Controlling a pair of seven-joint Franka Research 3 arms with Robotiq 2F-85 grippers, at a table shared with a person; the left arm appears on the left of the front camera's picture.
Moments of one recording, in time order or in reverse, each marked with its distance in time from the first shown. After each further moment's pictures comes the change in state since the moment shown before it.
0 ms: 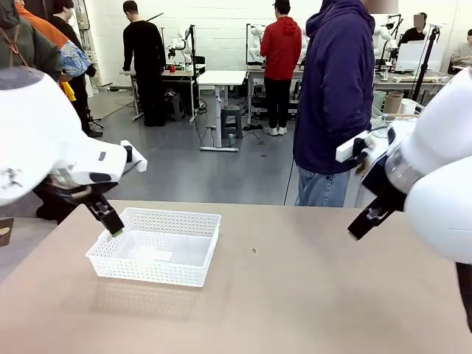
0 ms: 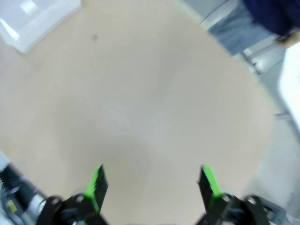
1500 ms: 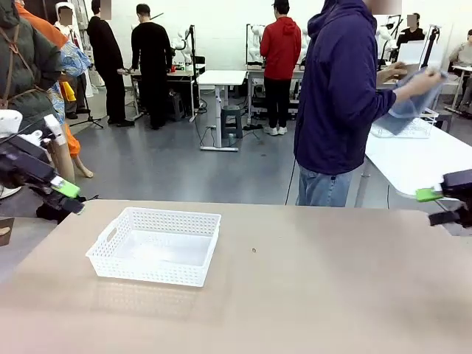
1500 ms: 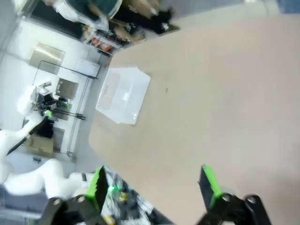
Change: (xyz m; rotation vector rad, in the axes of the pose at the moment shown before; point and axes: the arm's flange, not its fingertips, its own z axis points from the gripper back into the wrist) left arm -0.085 0.149 -0.044 -1.209 -0.299 0.311; right arm -0.133 -0.178 -0.044 0.861 -0.280 -0.819
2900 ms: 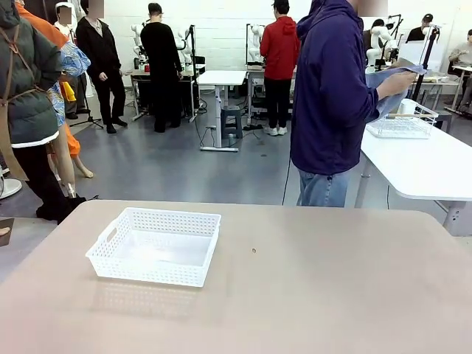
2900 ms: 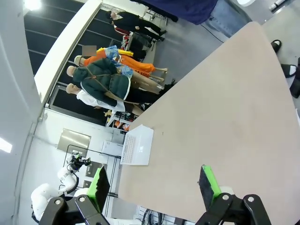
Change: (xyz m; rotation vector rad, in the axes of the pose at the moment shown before) left arm -0.081 0.036 0.195 0.035 -0.562 0.536; right arm -0.115 -0.071 0.210 0.068 -0.427 -0.216
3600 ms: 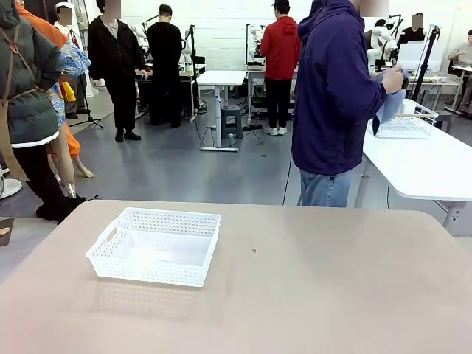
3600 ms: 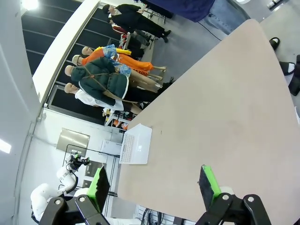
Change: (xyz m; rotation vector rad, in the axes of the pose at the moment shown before) left arm 0.000 0.000 -0.002 -0.004 0.007 0.000; right arm 0.000 -0.002 -0.001 -0.008 0.005 -0.005
